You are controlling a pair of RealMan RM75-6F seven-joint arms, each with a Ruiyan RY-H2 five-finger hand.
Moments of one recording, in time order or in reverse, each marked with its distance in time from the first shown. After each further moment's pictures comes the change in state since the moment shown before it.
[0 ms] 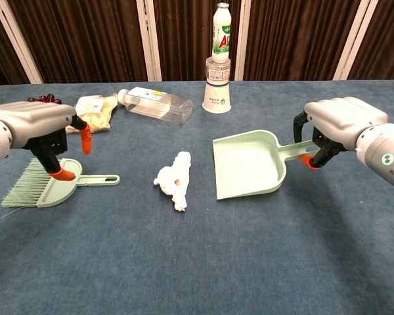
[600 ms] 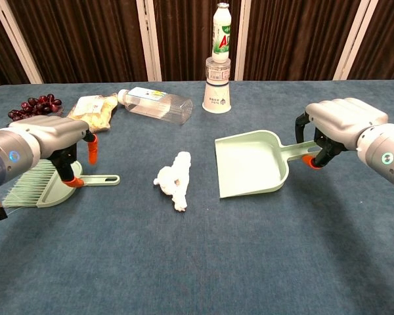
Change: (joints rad) left arm -0.089 -0.121 0.008 0.189 -0.118 0.000 0.031; right arm 0.009 -0.002 -0.003 0.043 0.000 -0.023 0.024
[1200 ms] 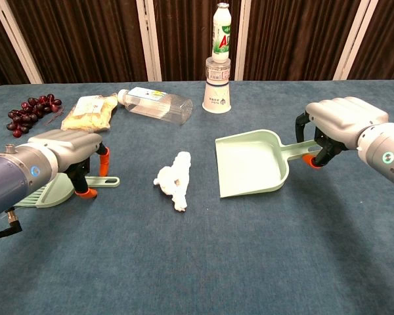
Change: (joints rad) left arm -0.030 -0.072 0.026 0.078 -0.022 -0.008 -0.022; right arm 0.002 0.006 -0.004 -0.005 0.000 0.003 -0.003
